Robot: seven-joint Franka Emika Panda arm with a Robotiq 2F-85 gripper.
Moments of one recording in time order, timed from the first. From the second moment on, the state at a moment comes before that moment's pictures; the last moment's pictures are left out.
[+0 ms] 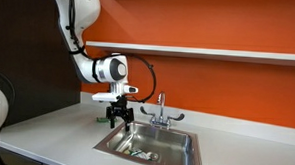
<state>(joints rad) -0.09 0.06 -0.07 -2.49 -0.28 2.44 0.26</state>
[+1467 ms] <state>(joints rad) -0.08 0.36 -0.12 -2.28 -0.23 2.51 0.24</state>
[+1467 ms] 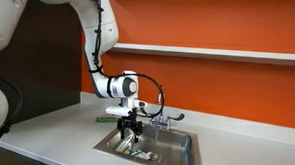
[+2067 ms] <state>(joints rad) -0.08 0.40 -0.14 -2.28 -0.21 2.51 0.24</state>
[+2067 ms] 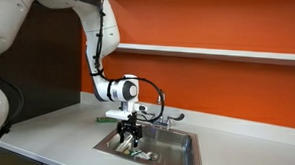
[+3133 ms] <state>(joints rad) -0.08 0.55 -0.15 -2.18 -0.11 2.53 0.23</state>
